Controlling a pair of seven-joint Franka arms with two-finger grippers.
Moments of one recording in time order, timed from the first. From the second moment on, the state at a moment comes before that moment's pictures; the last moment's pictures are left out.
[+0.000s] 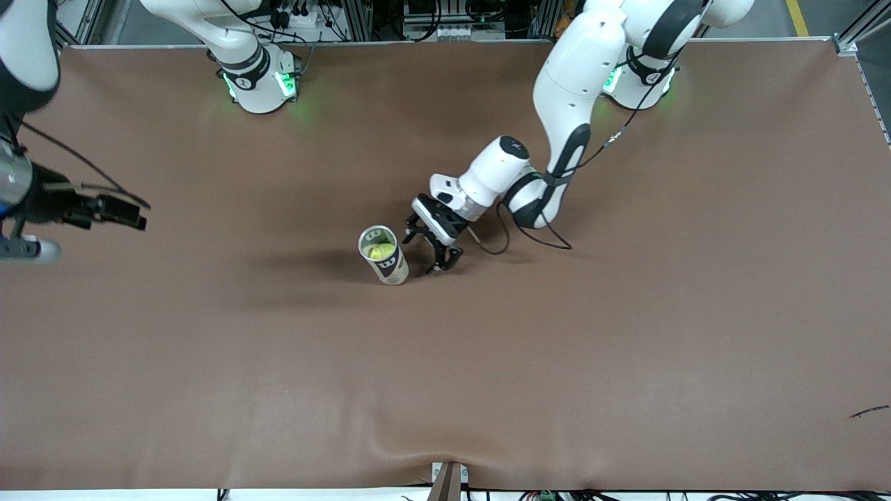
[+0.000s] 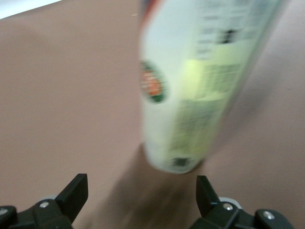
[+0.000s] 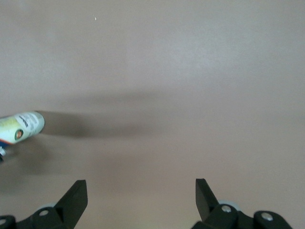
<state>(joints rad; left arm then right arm) -0.73 0.85 -0.06 -1.86 0.25 3.55 -0.17 0.08 0.09 -0.11 -1.55 0.06 1.56 -0.01</state>
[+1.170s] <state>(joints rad) -0.26 0.67 -0.10 -1.56 0.19 2.84 -0.20 0.04 -0.03 -0.11 -1.61 0.01 1.55 -0.09</state>
